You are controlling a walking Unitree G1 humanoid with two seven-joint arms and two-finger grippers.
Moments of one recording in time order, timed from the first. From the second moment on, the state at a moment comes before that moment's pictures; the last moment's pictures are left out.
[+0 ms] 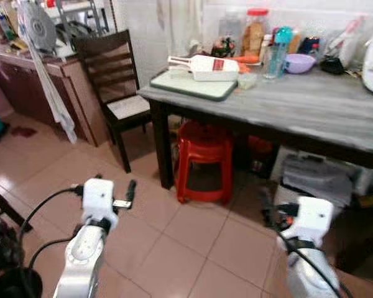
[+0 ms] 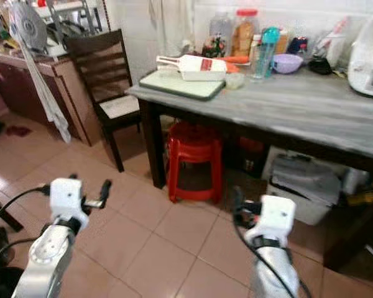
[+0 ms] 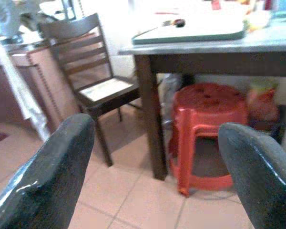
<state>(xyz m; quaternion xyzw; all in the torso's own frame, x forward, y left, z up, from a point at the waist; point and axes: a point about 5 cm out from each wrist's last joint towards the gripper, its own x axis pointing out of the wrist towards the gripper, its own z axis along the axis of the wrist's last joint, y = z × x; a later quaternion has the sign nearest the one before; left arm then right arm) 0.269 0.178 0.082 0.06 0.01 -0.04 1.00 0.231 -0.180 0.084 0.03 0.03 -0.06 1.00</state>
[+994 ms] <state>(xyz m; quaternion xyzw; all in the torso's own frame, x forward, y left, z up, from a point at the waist) 0.267 0.165 0.090 0.05 0.00 -0.07 1.00 0.228 -0.182 0.094 0.01 0.02 -0.05 1.00</state>
